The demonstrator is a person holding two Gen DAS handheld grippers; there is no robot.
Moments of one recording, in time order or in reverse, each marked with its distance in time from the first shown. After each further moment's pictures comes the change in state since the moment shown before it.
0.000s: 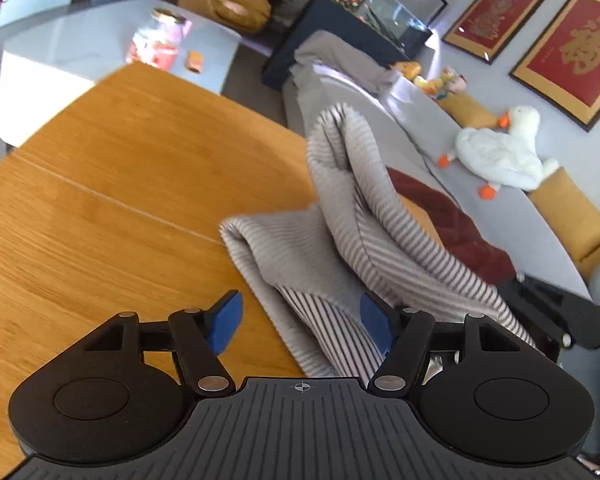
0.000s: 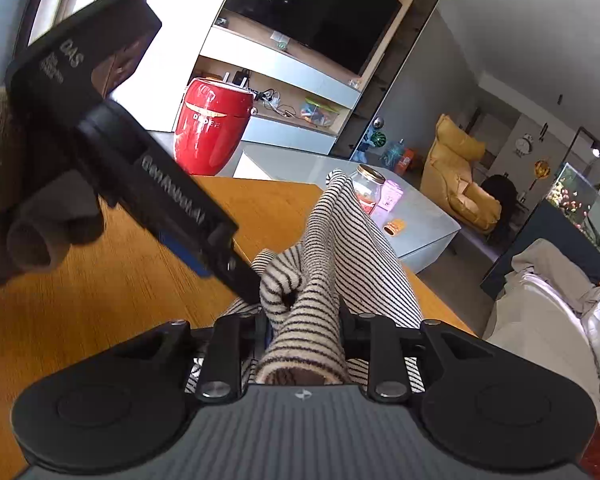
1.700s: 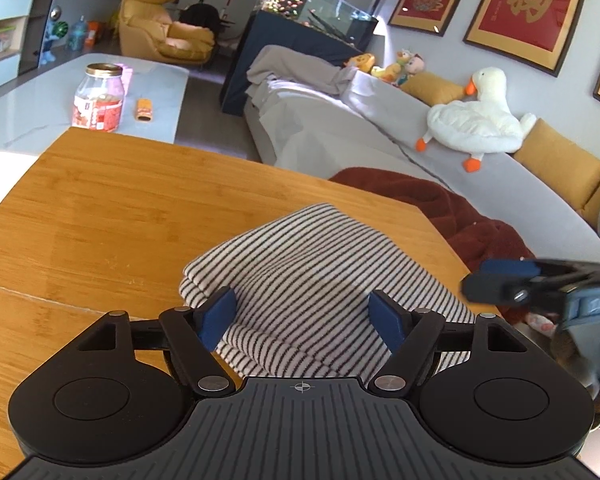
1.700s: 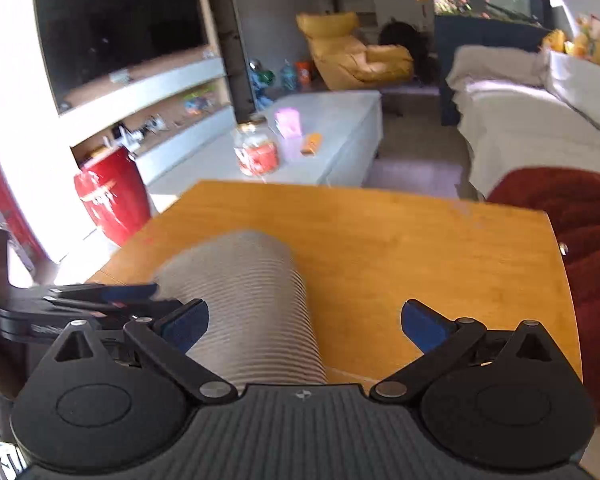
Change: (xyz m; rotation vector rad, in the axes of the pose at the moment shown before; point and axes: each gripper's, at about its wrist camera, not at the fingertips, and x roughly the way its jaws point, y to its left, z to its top) left arm 0.054 -0.031 0.010 0.258 0.003 -0.046; right arm 0.030 -0.138 -0.052 0.755 0.216 -0.024
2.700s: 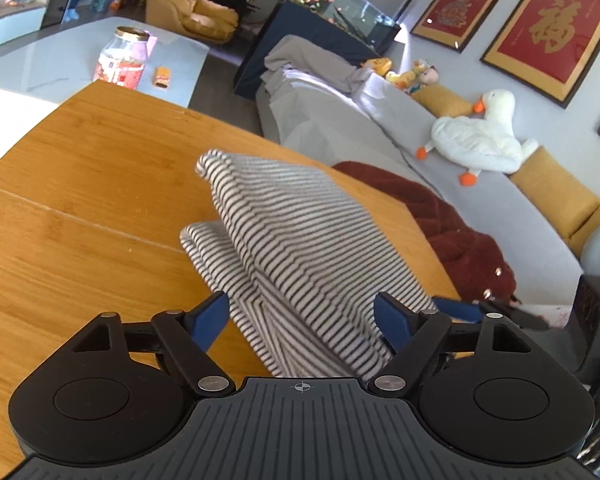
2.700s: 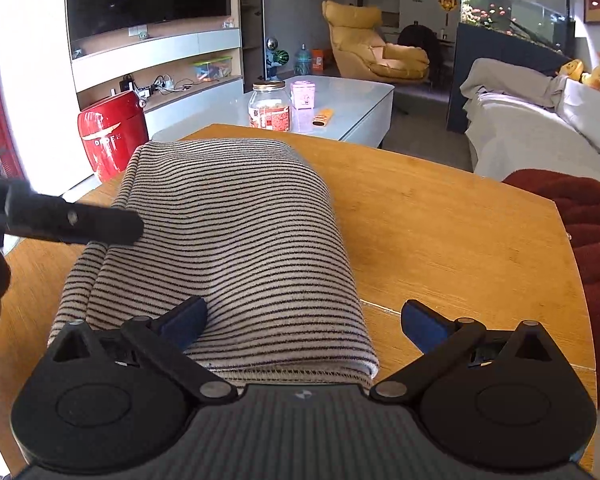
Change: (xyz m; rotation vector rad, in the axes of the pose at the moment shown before) left arm -0.028 -0.010 -0.030 -0.135 0.050 -0.001; right arm -0.001 0.031 -0.047 -0.156 -0.018 -0.006
